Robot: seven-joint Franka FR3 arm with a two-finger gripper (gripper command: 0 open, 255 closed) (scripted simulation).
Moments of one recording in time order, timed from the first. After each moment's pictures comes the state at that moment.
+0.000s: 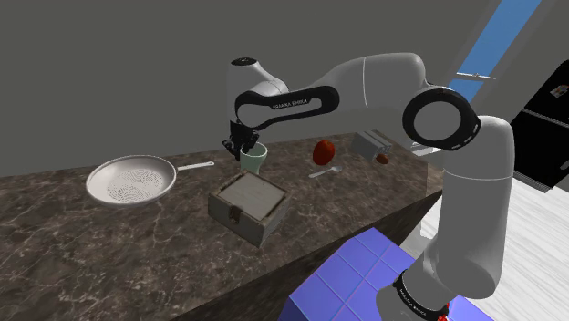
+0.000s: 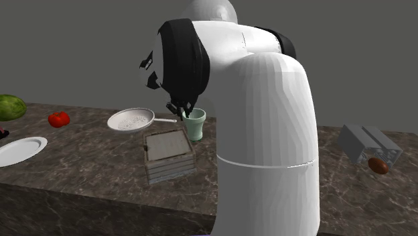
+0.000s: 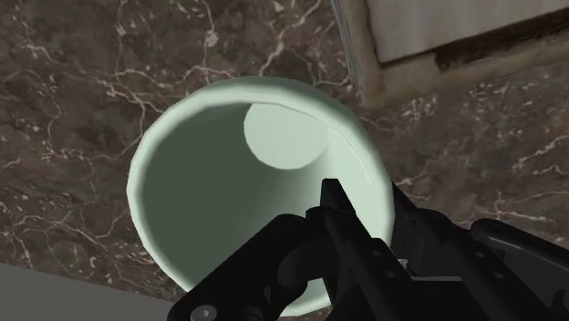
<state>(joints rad) 0.07 0.48 0.25 -1.57 -0.29 2.03 0.49</state>
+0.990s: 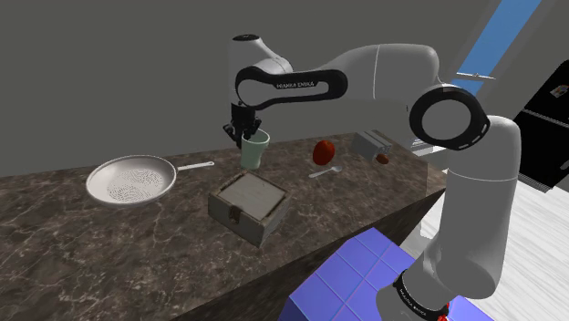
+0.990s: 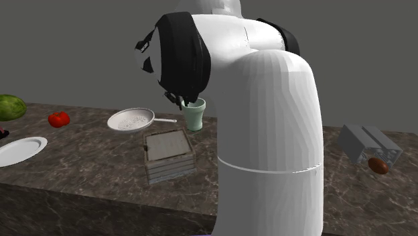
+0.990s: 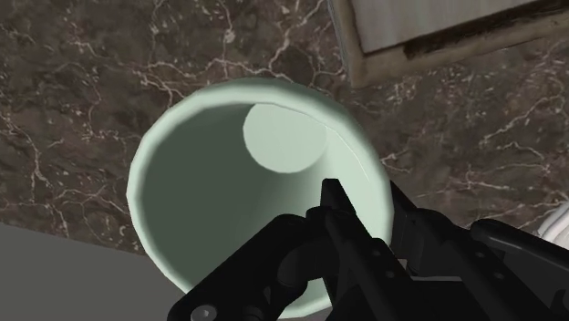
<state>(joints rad) 0.07 0.44 0.26 -1.48 -0.27 1.91 0.46</state>
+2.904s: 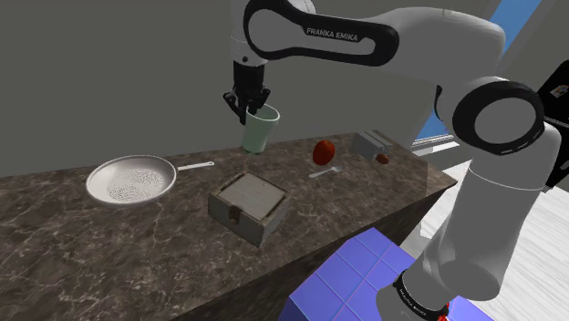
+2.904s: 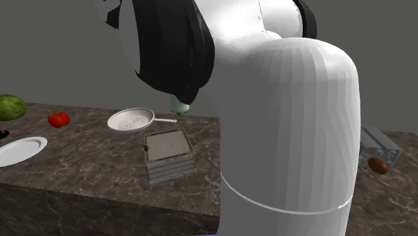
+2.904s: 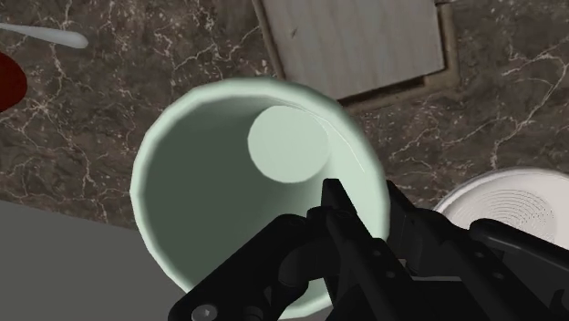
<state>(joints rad) 0.14 0.26 0.31 -1.39 -0.23 1.63 0.51</state>
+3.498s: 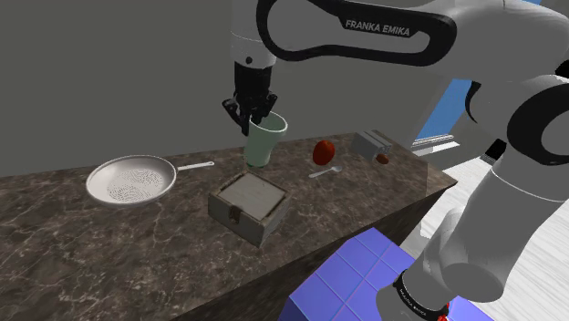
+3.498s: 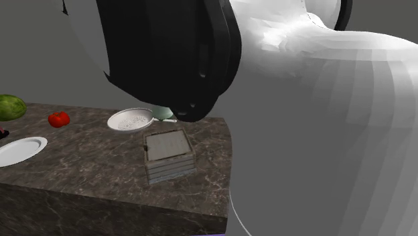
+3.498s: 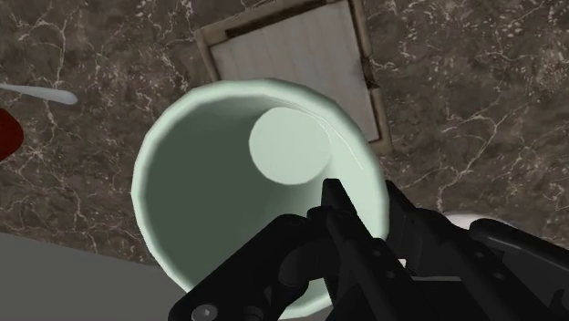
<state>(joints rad) 0.19 0.08 0.36 -1.56 -0.18 1.62 0.63</state>
